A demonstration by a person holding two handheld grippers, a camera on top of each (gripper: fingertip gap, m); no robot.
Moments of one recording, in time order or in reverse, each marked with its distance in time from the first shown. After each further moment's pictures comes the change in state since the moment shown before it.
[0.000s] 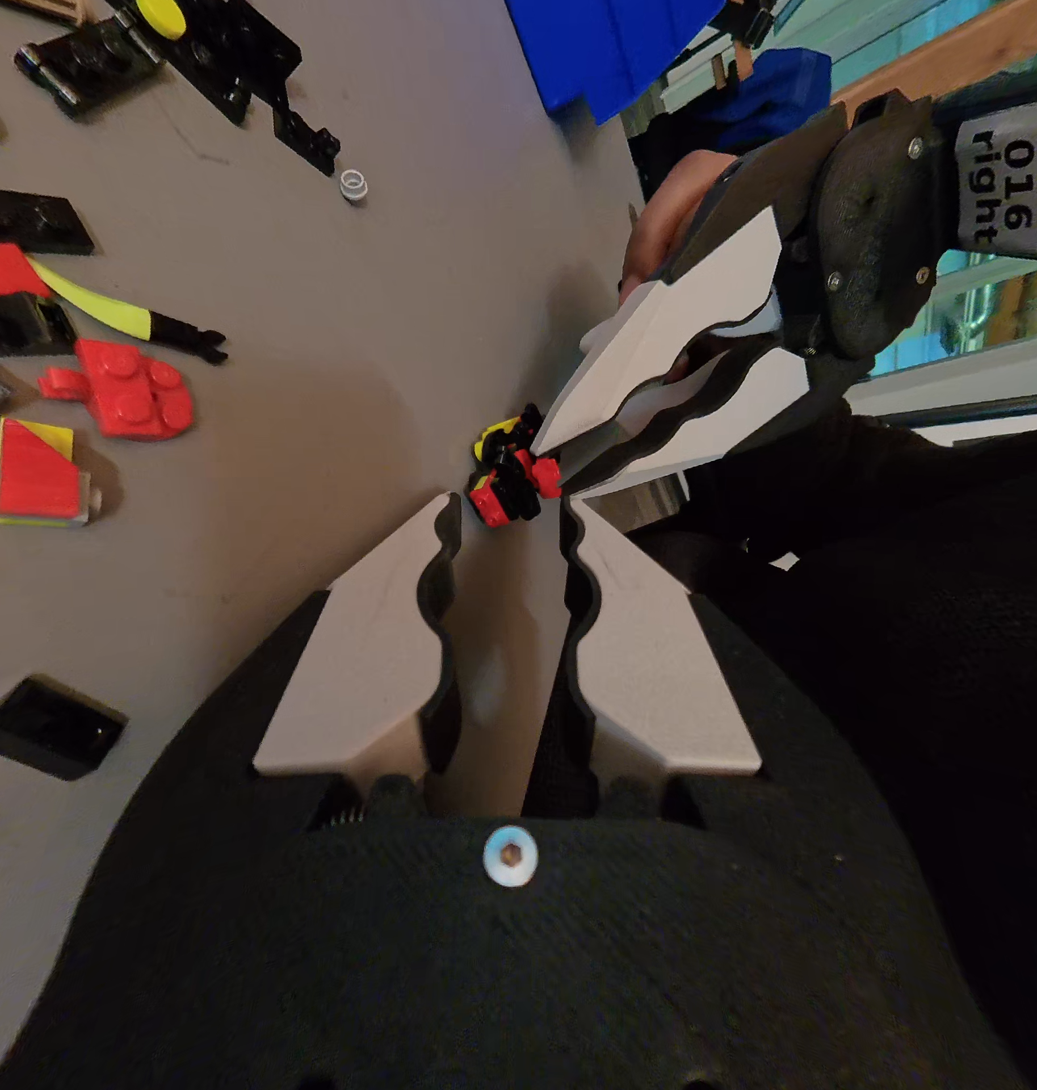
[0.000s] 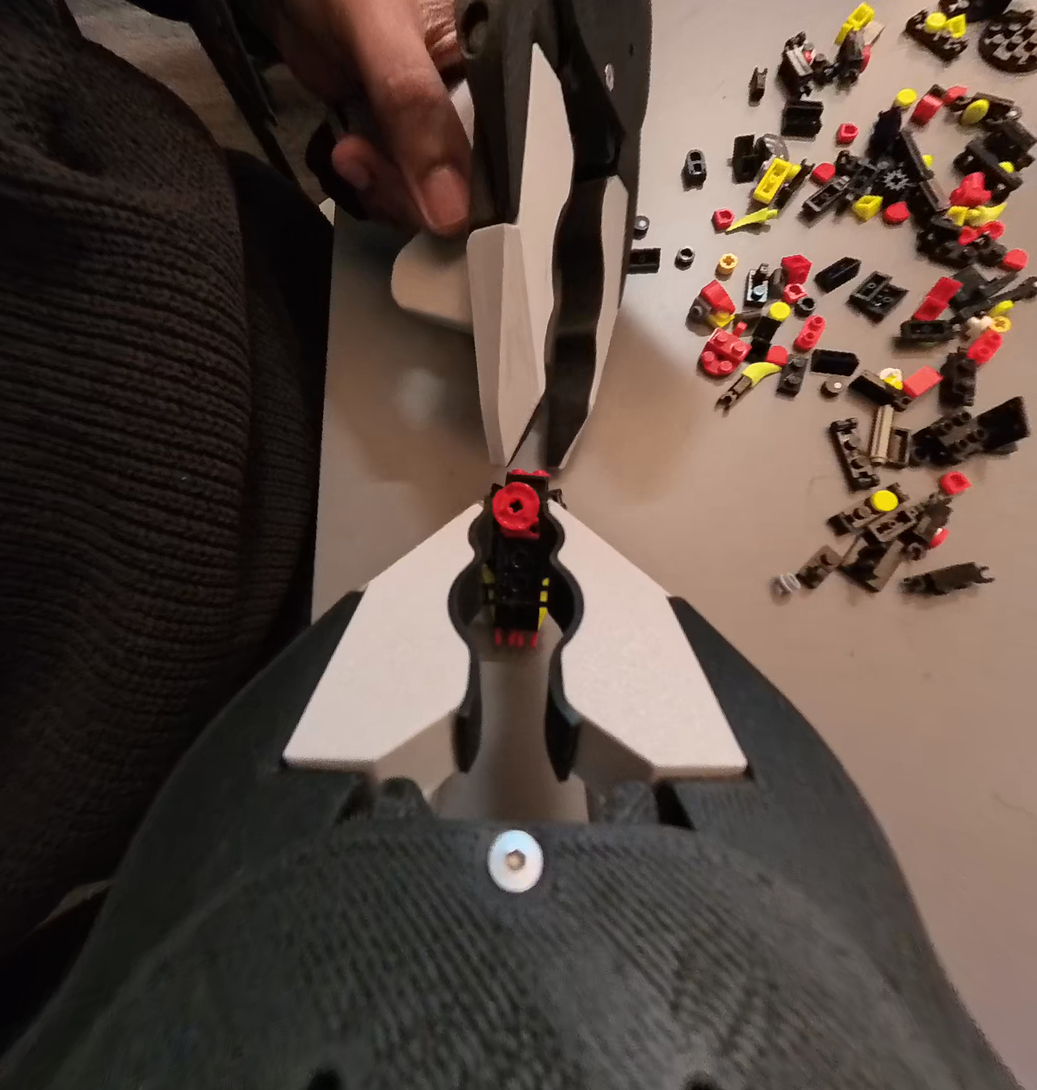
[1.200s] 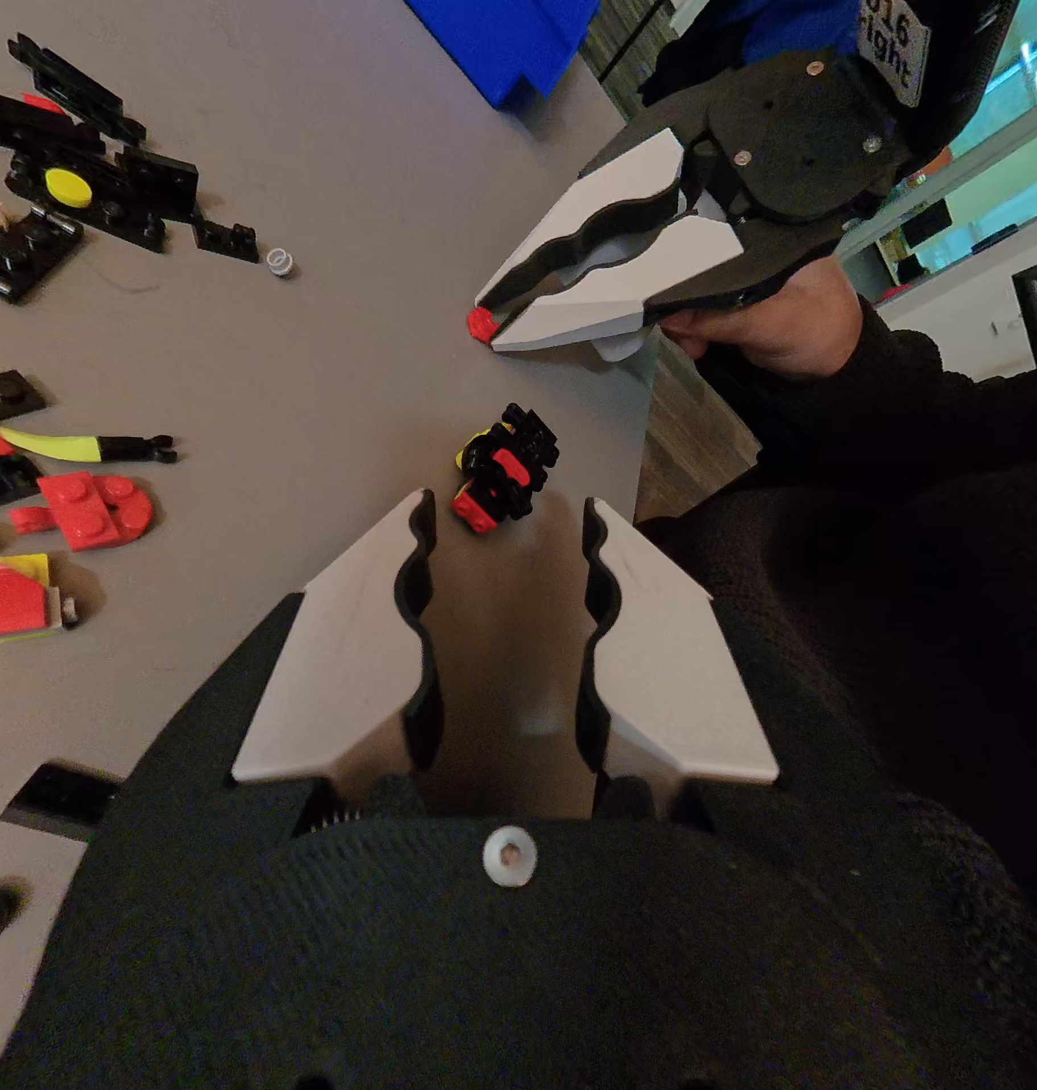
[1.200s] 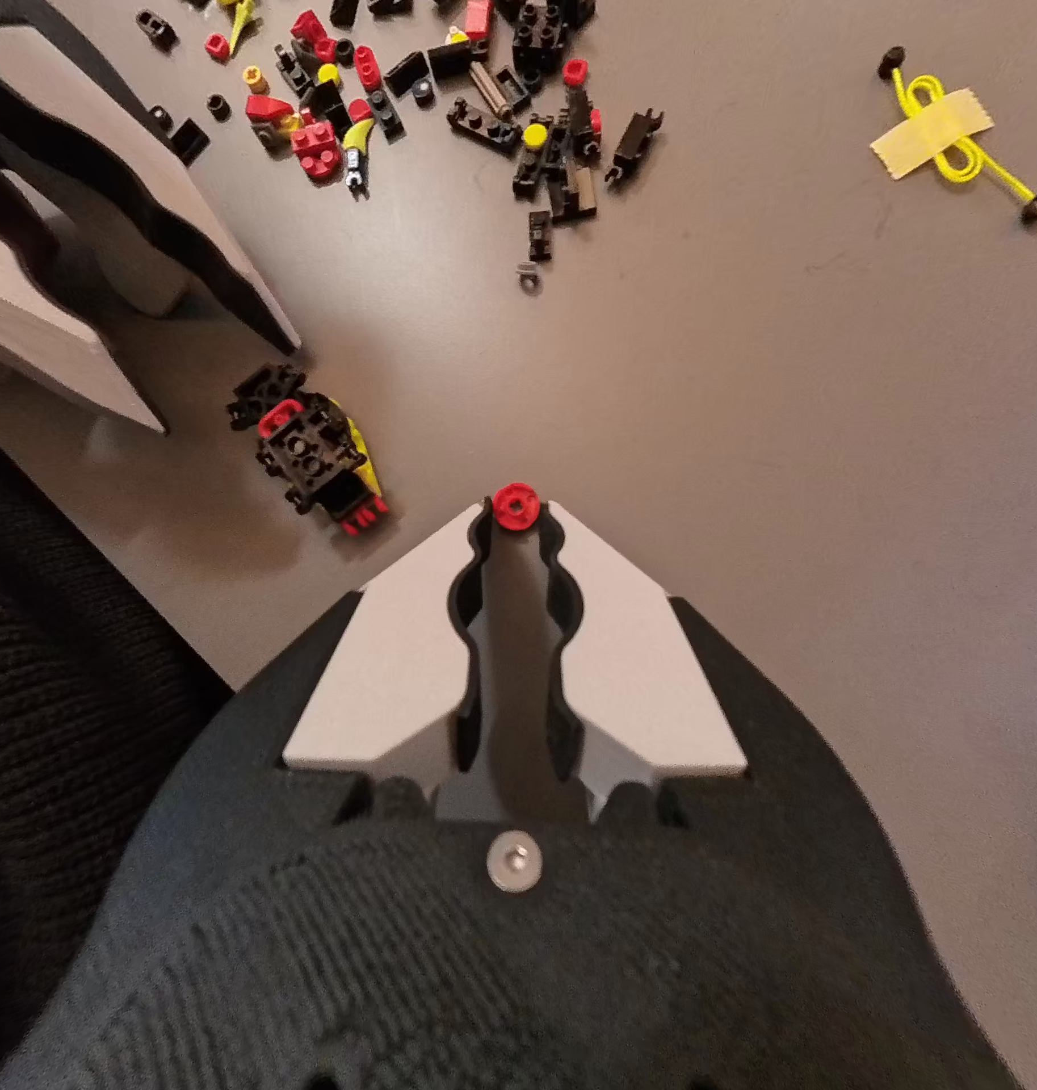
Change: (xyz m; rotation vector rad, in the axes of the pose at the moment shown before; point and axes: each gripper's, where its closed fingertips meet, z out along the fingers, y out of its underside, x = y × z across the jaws) left arm 0.004 0.002 0.005 0.001 -0.076 0.323; right arm 0.040 0.072 -0.040 -0.045 0.496 0.645
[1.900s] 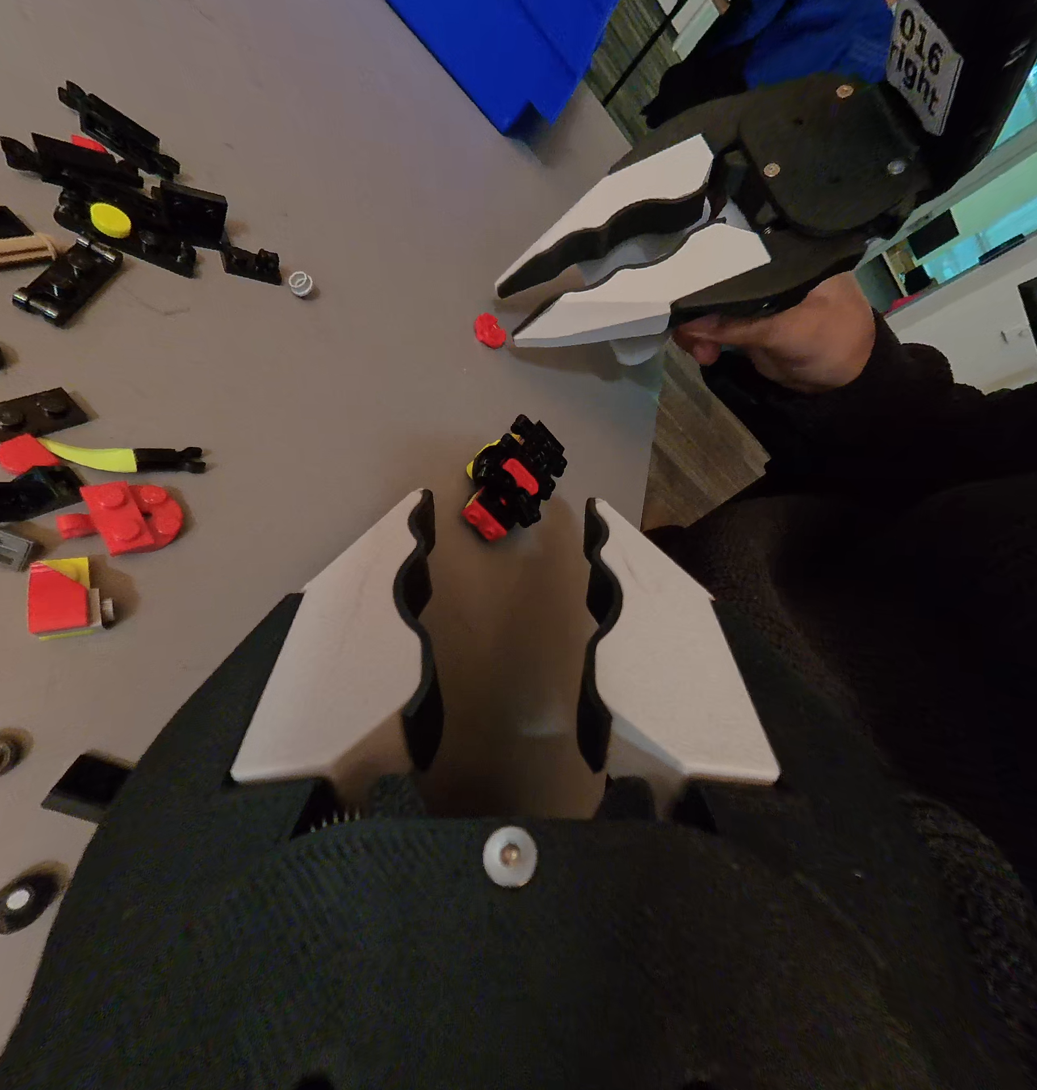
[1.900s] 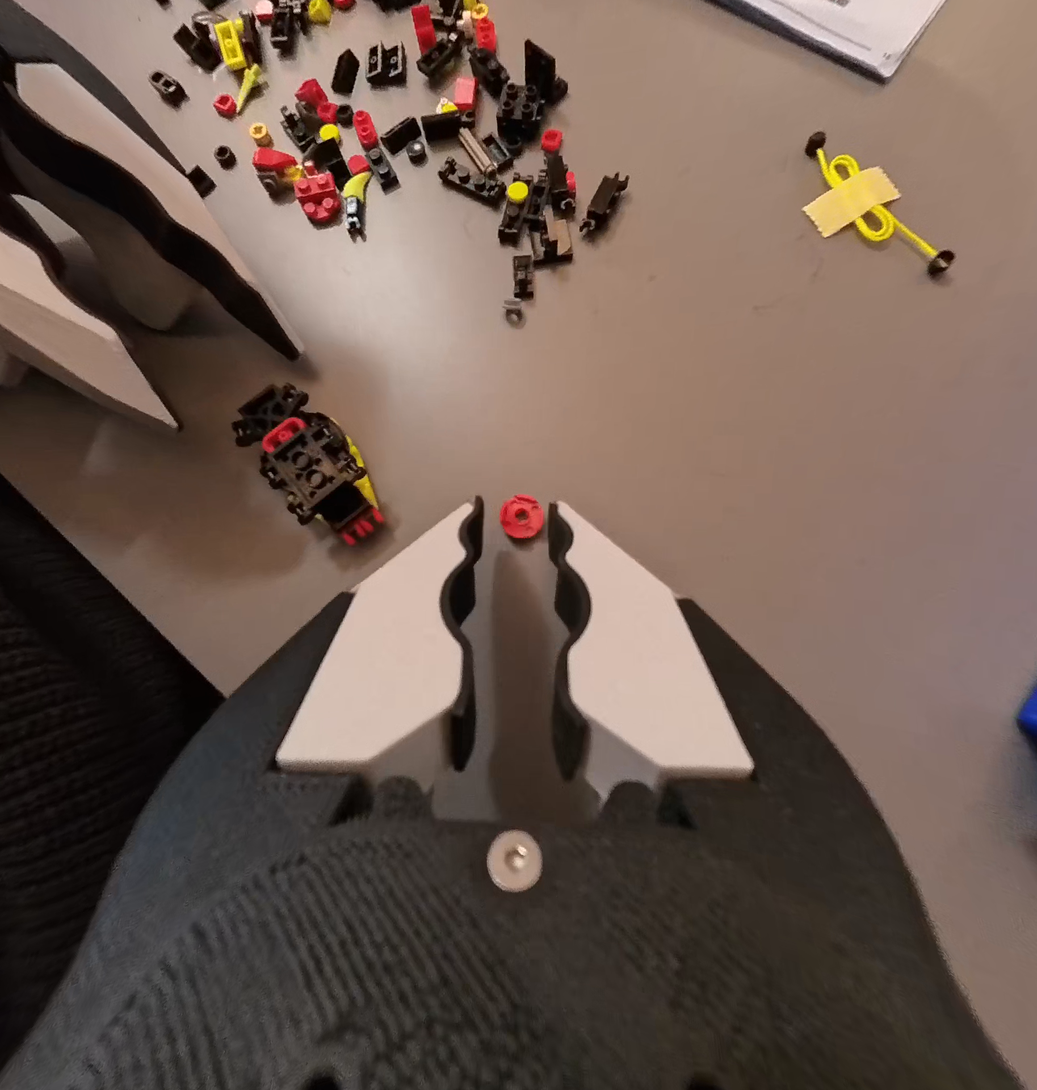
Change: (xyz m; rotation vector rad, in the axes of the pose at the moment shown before) left arm -0.003 -0.005 -0.003 0.027 -0.014 0.013; right arm 0.004 -0.008 -0.009 0.063 0.056 -0.015
